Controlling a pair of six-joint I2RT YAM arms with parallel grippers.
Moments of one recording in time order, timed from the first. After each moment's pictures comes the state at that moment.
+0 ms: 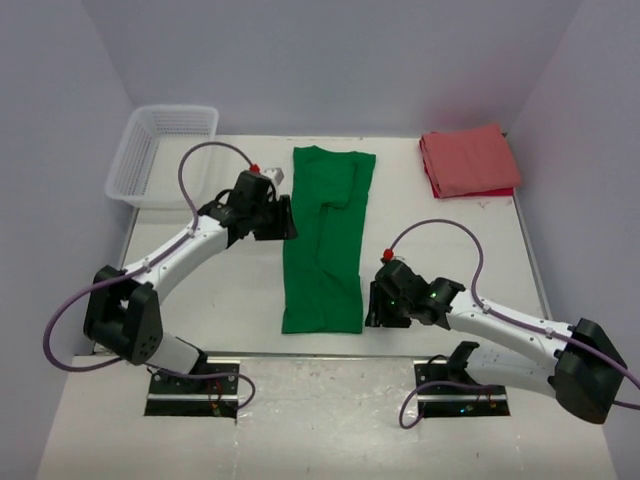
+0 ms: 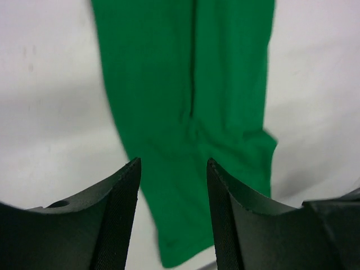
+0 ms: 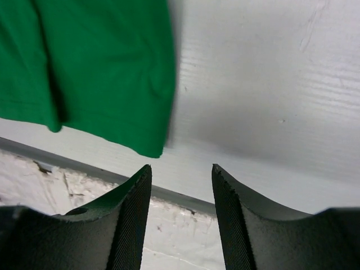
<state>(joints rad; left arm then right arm) -0.46 1.55 1.21 -0.47 0.13 -0.47 0.87 1.07 0.61 -0.62 0.04 0.86</state>
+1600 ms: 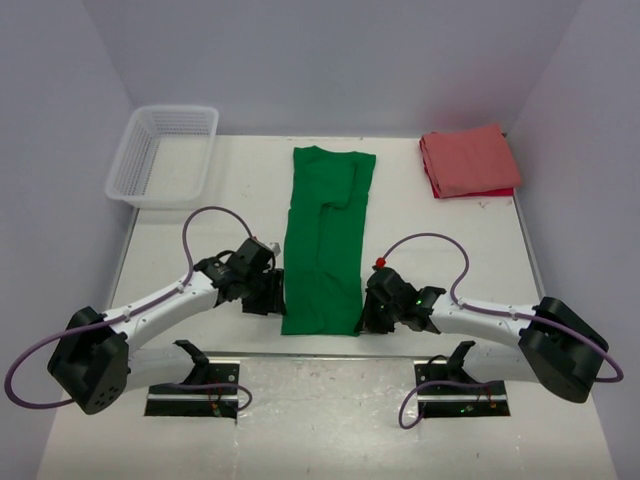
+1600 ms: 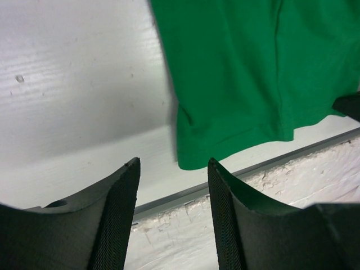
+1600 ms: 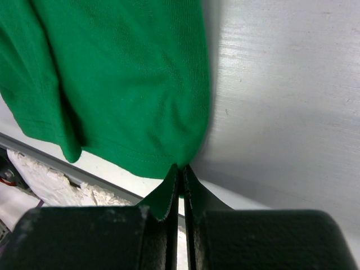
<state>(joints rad) -0.66 1.19 0.68 -0.63 0.14 -0.63 0.89 1.23 0.44 -0.23 -0.09 1.03</state>
